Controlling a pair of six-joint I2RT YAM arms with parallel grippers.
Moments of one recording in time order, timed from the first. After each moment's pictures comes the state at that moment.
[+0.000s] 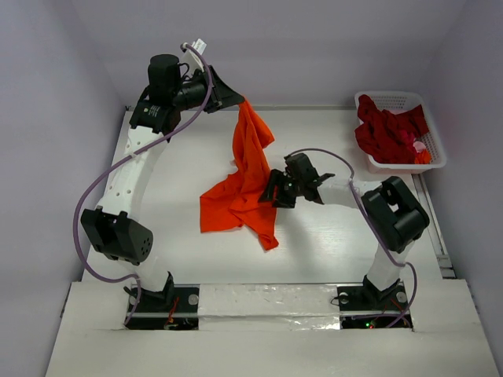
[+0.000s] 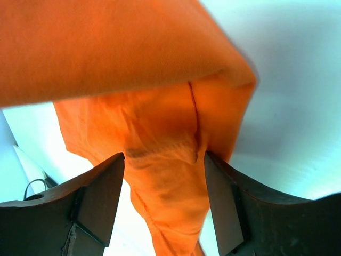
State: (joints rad) left arm -0.25 1.64 1.82 -0.43 0.69 -0.68; right arm 0.58 1.81 1.02 -0.05 -0.32 0.81
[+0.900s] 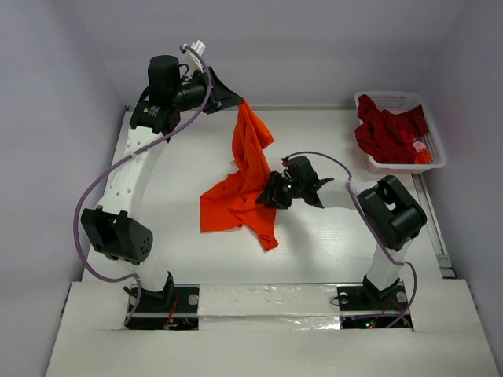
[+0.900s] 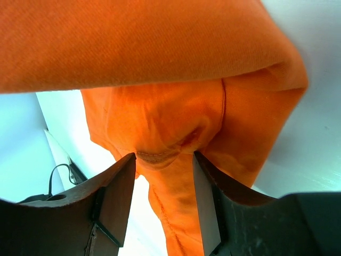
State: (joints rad) left arm -0.25 1.64 1.81 -0.43 0.70 -0.67; right arm 0.58 1.82 0.95 0.13 -0.43 0.87
